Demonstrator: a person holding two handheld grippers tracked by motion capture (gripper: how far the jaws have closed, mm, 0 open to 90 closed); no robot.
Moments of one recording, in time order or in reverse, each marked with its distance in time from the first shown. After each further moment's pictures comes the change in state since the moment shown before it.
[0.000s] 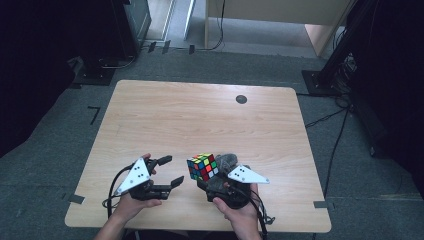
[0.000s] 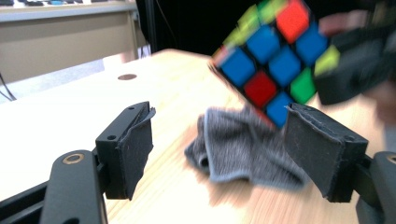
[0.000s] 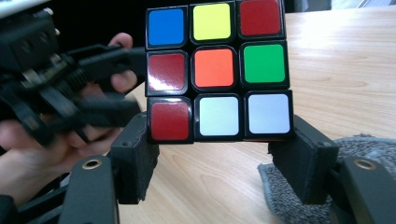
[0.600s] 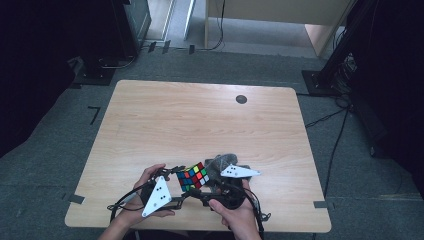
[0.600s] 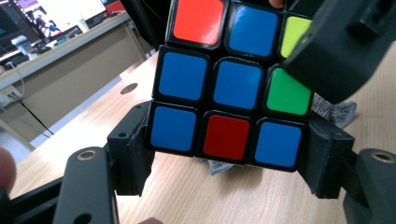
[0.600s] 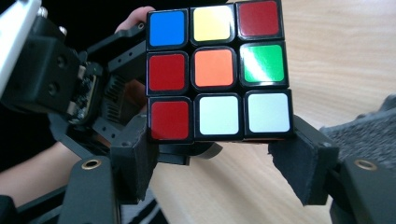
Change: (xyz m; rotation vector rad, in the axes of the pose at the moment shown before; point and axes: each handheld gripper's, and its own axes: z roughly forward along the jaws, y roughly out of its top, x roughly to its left) left arm -0.037 -0.007 0.016 0.047 0.046 0.329; right arm 0.002 0.000 0.011 0.181 0.162 0.135
